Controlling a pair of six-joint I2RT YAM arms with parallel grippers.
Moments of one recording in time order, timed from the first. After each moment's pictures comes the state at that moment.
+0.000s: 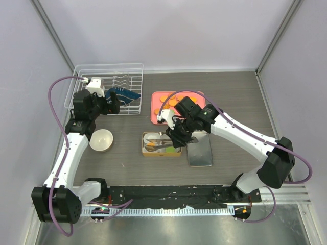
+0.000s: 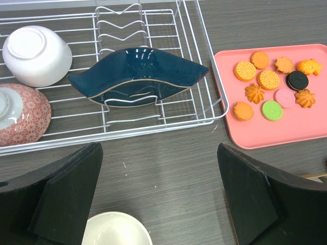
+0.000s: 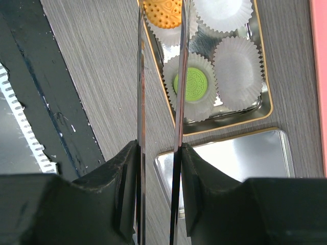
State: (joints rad) left arm -0.04 1.08 0.94 -0.22 0.17 -0.05; right arm 0.81 1.48 1.32 -0.89 -0.35 -0.34
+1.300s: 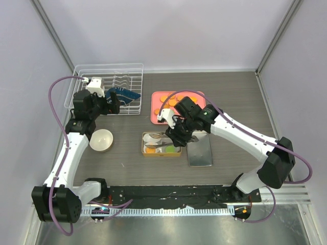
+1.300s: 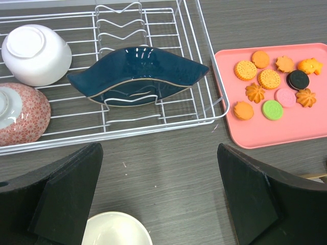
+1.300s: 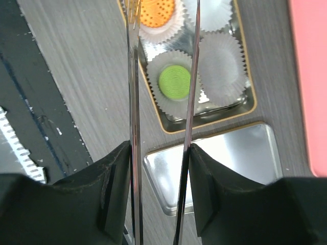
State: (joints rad) left arm -0.04 1.08 0.94 -0.22 0.16 -0.05; right arm 0.81 1.48 1.31 -0.88 -0.31 -0.34
